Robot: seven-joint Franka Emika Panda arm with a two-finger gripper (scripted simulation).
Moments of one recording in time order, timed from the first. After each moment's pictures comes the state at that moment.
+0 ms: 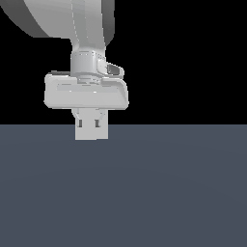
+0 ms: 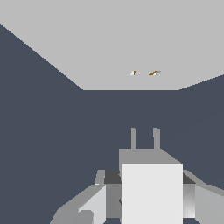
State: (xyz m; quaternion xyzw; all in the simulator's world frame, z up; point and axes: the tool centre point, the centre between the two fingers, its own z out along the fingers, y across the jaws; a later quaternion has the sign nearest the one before) arm 0.017 0.088 0.100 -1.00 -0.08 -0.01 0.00
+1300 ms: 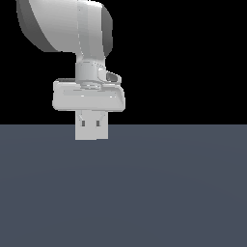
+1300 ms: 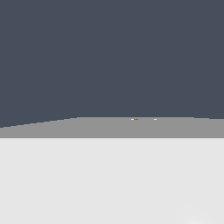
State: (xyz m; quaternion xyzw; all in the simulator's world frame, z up) arm 0.064 0.096 0.100 -1.00 -0.08 0.00 0.00
